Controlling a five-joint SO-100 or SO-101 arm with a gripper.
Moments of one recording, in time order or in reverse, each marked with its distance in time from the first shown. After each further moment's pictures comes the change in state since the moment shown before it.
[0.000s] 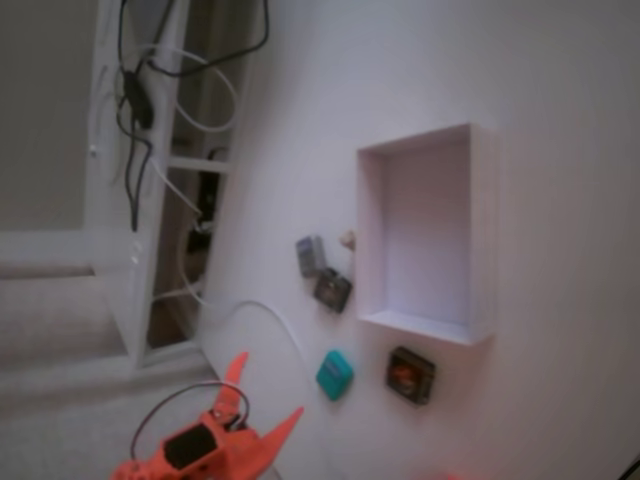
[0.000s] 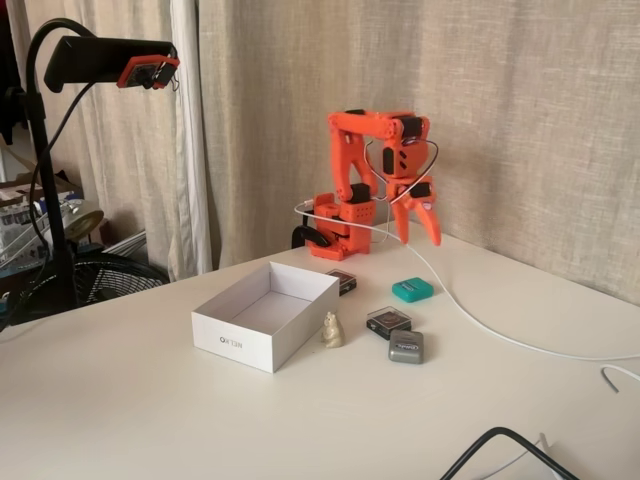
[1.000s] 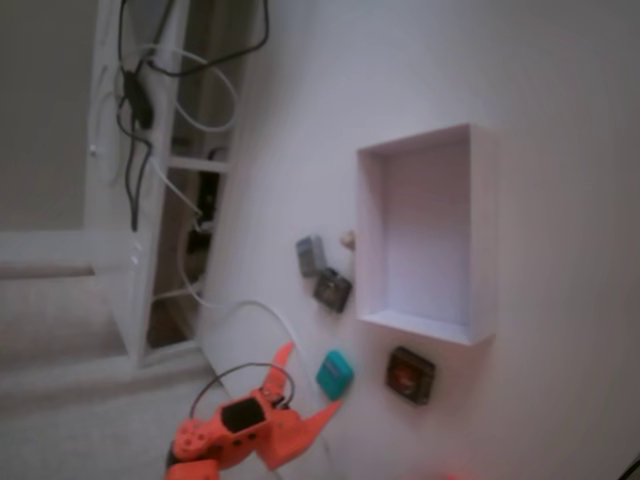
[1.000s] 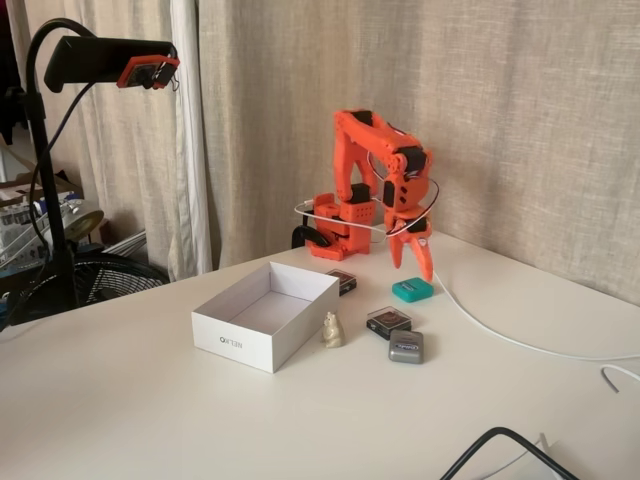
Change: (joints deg) arm 1.4 -6.9 12.6 -11.8 0.1
